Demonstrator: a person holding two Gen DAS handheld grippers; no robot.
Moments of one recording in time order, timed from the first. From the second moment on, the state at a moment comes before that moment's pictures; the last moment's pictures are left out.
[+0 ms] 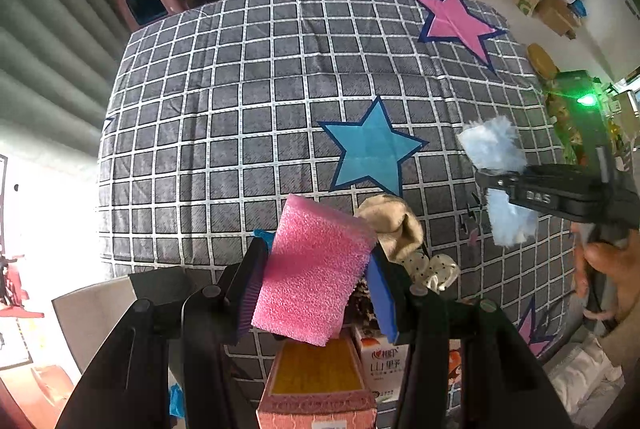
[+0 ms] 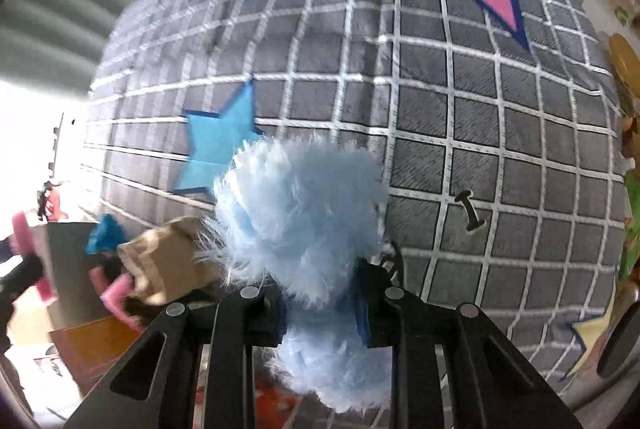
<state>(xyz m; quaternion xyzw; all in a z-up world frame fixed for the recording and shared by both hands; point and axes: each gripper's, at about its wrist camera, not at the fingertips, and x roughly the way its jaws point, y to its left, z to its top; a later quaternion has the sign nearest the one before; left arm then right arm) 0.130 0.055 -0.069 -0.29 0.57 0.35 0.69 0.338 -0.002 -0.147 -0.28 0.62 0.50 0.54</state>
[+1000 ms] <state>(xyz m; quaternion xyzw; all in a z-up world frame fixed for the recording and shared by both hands) -0.027 -0.022 -0.014 -0.29 0.52 0.36 0.72 0.143 -0.076 -0.017 -0.27 0.58 0.56 0.52</state>
